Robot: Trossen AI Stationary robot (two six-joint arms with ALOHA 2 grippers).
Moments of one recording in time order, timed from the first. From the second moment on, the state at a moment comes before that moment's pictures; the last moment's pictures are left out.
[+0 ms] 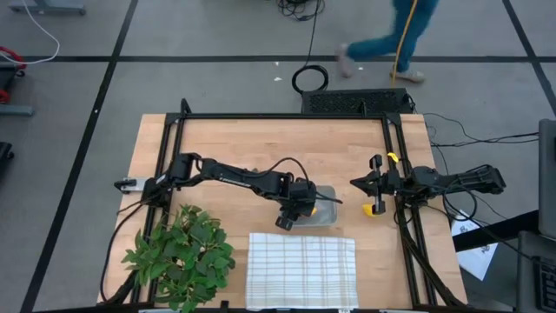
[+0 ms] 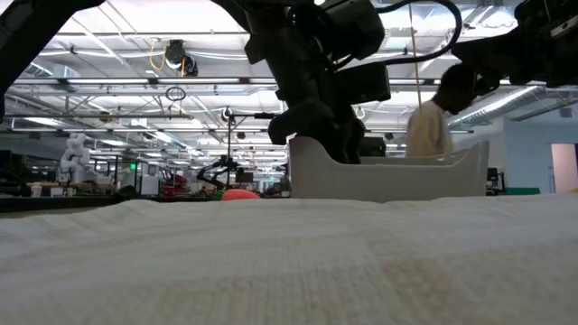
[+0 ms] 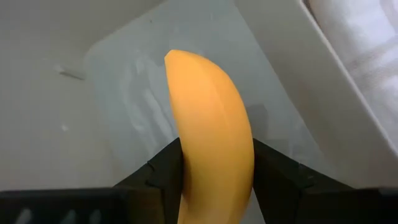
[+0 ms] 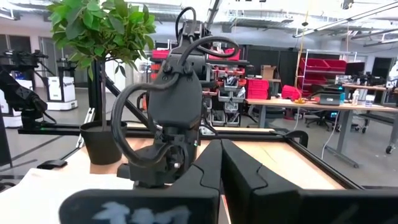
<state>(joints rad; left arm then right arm) -0.06 2.21 1.70 -0.57 0.07 0.42 0.14 0.09 0.02 0.24 0.16 -0.07</state>
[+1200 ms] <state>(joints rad) -0.08 2.21 1.71 -0.54 0.09 0.37 0.14 0.09 0.02 0.23 0.16 -0.07</state>
